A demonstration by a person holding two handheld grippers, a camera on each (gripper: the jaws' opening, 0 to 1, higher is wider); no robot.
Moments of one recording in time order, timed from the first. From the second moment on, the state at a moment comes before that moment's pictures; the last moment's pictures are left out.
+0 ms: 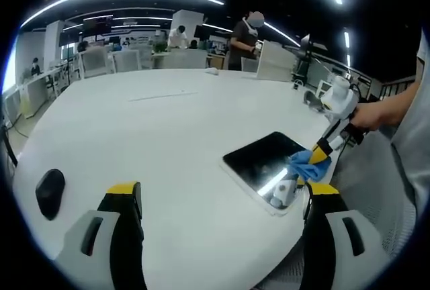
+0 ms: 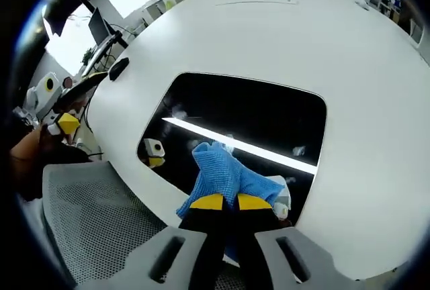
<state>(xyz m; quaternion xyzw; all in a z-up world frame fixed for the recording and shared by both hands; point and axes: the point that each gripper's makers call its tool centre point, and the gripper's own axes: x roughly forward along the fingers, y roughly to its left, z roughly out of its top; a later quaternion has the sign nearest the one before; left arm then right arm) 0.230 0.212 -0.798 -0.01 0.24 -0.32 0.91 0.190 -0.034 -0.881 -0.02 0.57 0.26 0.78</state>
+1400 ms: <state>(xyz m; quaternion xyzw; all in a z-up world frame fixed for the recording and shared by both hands) 0.230 0.201 -0.799 -0.01 0.25 -0.33 0.91 0.185 -0.067 -0.881 -0.01 0.58 0.25 0.78</state>
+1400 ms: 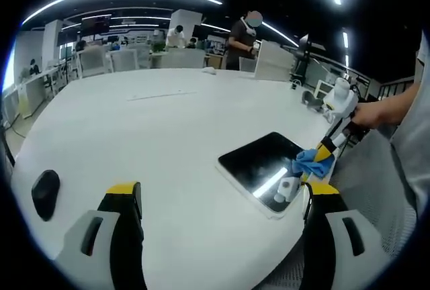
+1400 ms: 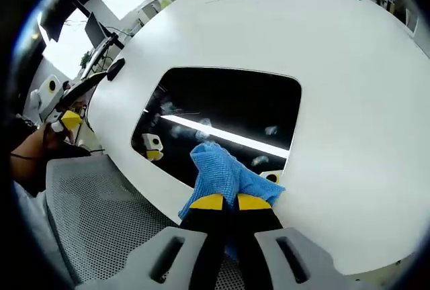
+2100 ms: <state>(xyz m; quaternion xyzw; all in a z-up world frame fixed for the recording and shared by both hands) 0.229 0.209 -0.795 -0.01 0.24 -0.33 0.91 0.204 -0.077 -0.881 -0.01 0.55 0.21 0.81</state>
